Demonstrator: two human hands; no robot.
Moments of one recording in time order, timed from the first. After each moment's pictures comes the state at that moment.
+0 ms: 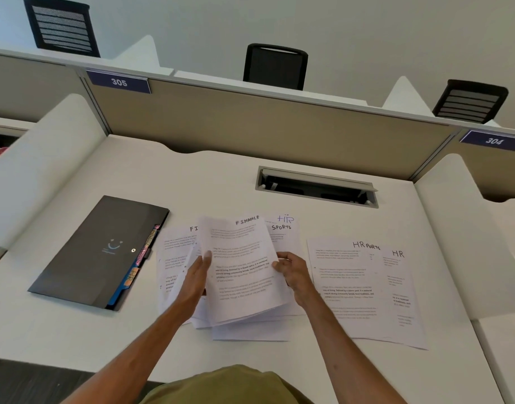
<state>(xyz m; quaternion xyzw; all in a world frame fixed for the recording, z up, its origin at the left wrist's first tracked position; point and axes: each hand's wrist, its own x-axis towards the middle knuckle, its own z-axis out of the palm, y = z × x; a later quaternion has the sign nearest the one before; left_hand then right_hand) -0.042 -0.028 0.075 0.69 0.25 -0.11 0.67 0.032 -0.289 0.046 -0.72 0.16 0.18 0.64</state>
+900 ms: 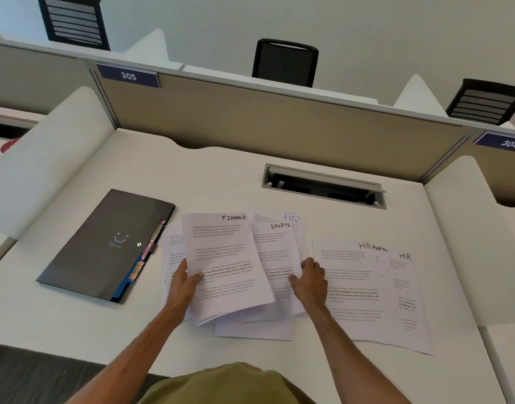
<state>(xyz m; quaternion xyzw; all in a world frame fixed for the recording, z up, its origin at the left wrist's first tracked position) -0.060 0.006 0.032 0.69 0.31 -0.06 0.66 0.018 -0.312 0.016 -0.96 0.12 0.09 0.23</state>
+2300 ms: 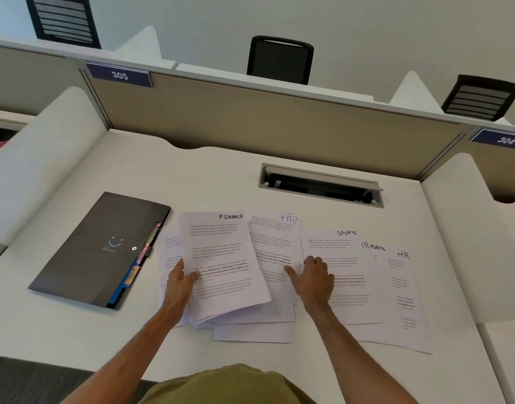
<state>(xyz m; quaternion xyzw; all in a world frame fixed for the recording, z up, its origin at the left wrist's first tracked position) -0.047 0.008 0.031 0.68 0.31 -0.04 0.66 0.029 -0.320 0.011 -0.99 0.09 0.00 0.11</state>
